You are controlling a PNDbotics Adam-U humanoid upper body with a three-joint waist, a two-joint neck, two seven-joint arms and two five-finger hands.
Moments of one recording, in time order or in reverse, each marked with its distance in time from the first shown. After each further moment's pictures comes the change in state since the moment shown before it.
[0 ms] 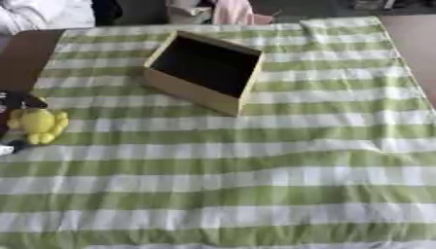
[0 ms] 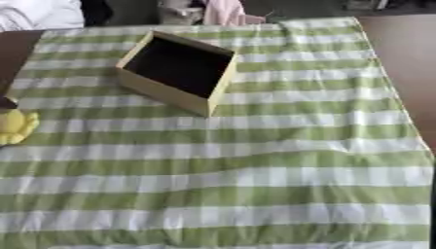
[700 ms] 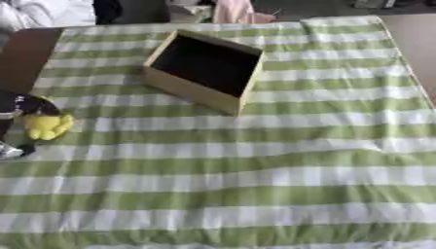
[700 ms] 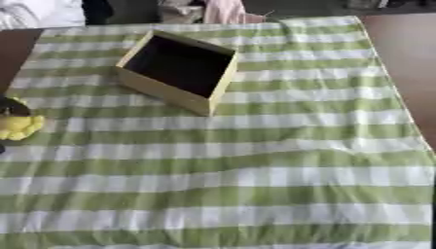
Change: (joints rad) left arm -0.024 -0.034 0.000 0.012 -0.159 -0.090 0.090; right arm 0.000 0.007 -0.003 0.000 -0.009 0.002 0.003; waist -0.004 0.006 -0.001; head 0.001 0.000
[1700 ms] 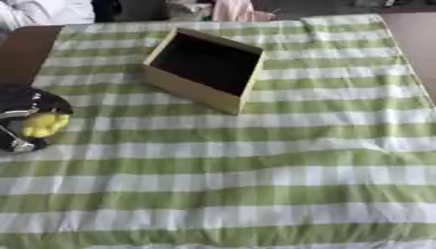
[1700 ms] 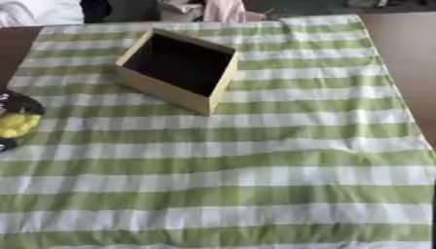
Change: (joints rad) left arm -0.038 -0.059 0.007 0.049 -0.136 0.006 0.039; right arm 0.001 0.004 -0.002 0.001 -0.010 0.004 0.009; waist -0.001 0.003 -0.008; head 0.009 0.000
